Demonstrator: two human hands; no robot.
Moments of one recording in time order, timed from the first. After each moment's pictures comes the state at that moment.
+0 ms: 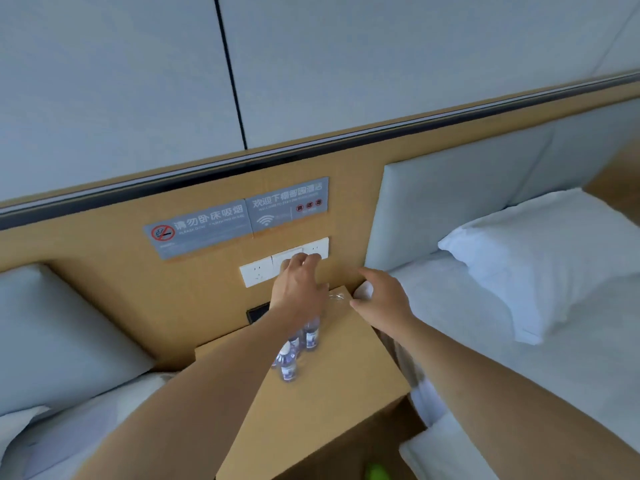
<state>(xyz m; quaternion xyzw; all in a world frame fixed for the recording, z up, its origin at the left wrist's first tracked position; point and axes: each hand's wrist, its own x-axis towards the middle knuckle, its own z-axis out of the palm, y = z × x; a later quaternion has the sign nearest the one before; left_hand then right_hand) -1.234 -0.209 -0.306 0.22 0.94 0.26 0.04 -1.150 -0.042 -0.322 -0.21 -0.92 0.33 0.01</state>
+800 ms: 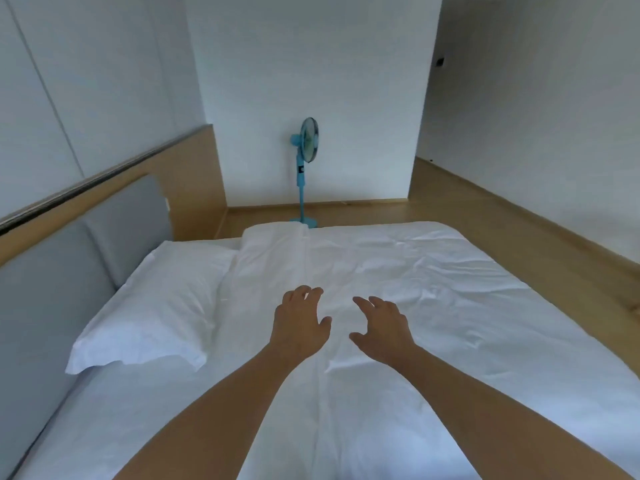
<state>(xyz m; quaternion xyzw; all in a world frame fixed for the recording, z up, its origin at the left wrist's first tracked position) -0.747 0.111 -0.219 0.77 0.60 0.20 0.07 -0.558 0.095 -0.233 -0.70 -0.70 0.09 0.11</state>
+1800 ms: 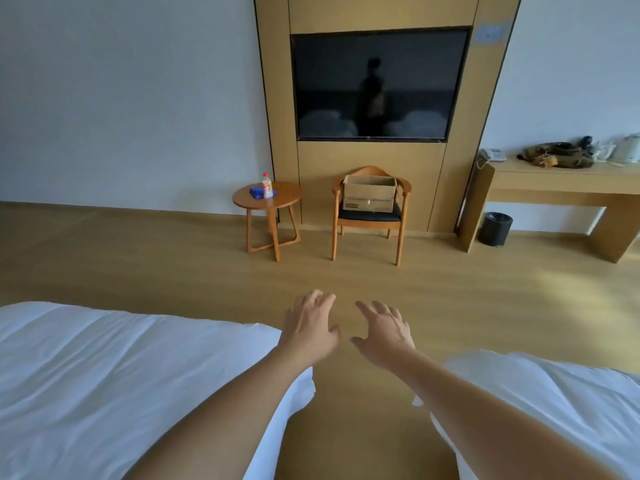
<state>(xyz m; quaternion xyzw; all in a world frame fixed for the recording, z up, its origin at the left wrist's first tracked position) 0.059 0.007 -0.245 0.98 -0.01 0.06 0.17 0.091 -0.163 -0.260 -0.98 -0.11 0.06 0.17</state>
